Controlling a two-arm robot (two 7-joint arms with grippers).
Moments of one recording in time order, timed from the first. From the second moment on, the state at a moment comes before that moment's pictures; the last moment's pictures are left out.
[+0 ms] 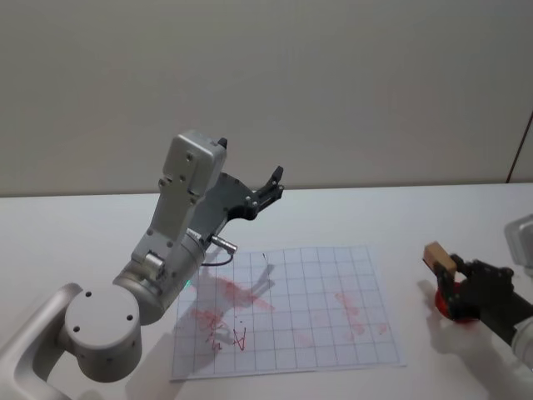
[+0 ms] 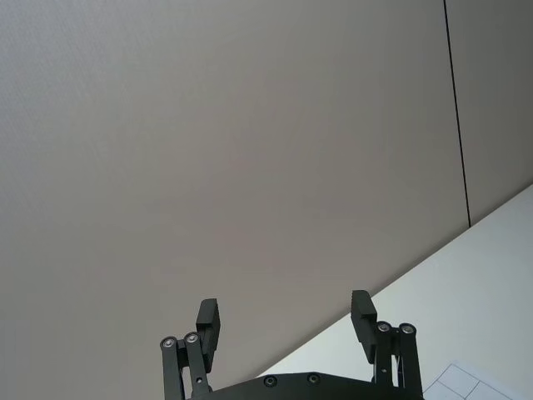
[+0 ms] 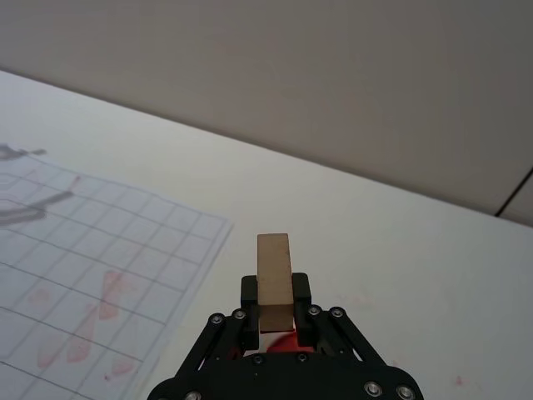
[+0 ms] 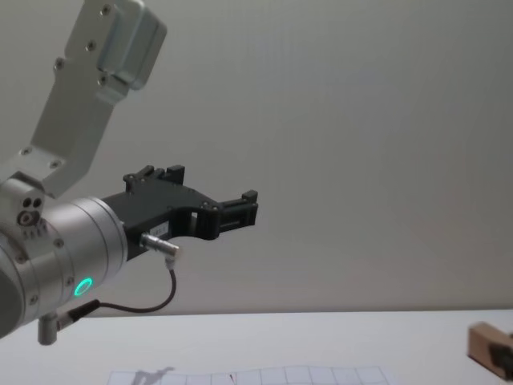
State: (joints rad) left arm -0.24 0.38 0.45 -1.63 -0.20 0.01 -0.01; right arm -0.08 0.39 -0.21 -1.70 0.17 0.22 0.17
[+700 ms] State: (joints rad) left arm -0.24 0.38 0.45 -1.63 -0.20 0.01 -0.01; right arm 0.09 0.28 -0.27 -1.60 0.14 0.23 0.37
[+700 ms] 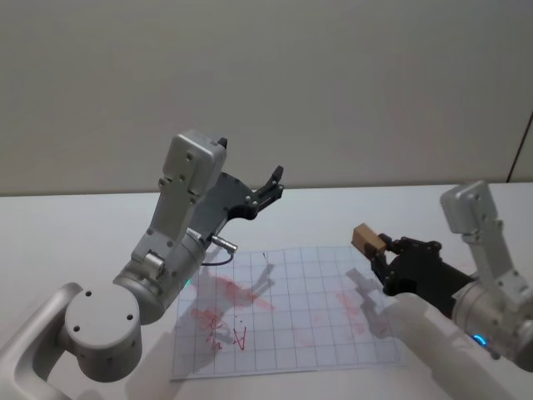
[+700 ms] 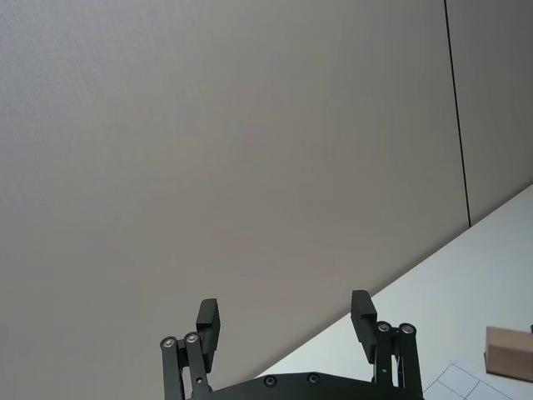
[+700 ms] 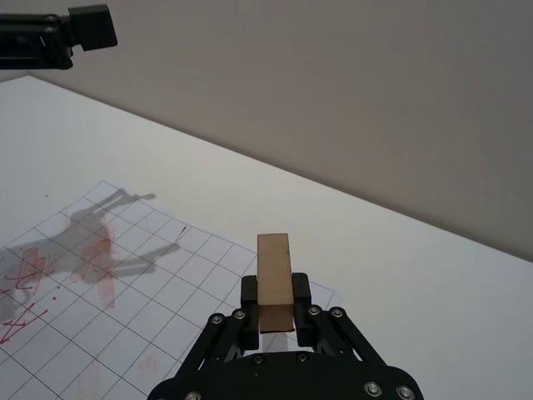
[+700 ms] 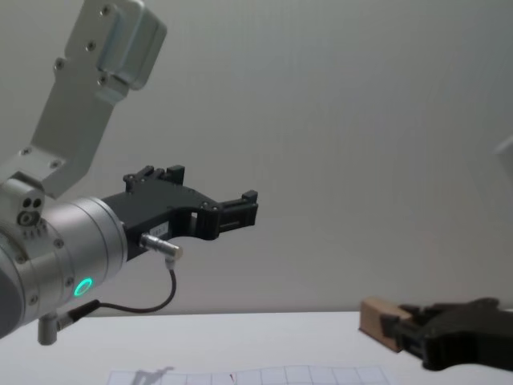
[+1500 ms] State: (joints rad) left arm -0.24 0.38 0.45 -1.63 -0.20 0.01 -0.01; right arm 0.22 0.17 -0.32 -1.34 0.11 0.33 0.37
